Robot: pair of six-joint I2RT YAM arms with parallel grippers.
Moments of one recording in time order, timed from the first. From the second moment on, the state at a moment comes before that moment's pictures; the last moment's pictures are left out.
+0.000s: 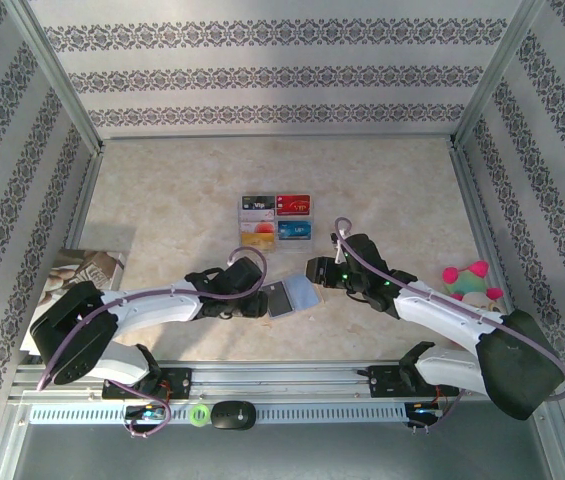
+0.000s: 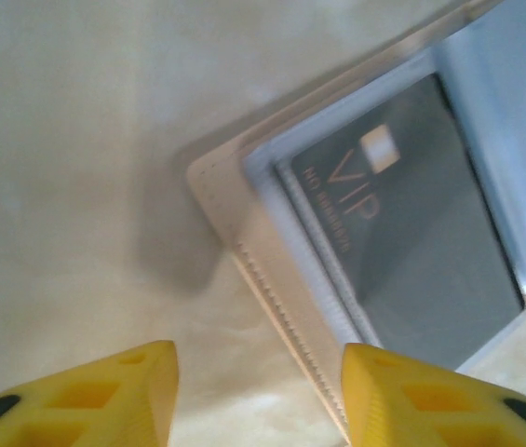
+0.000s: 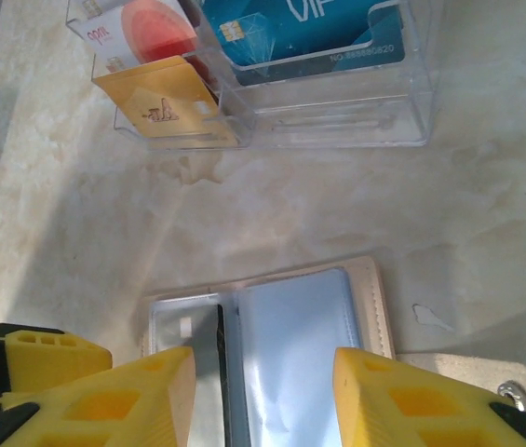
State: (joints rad) left arm -0.86 1.41 0.66 -0.36 -0.01 -0.76; right arm 0.61 1.17 0.50 -0.03 -0.21 0.71
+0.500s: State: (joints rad) left arm -0.86 1.46 0.68 -0.39 -0.03 -0.75; right arm 0.61 1.18 0.50 -0.05 -0.25 0.70
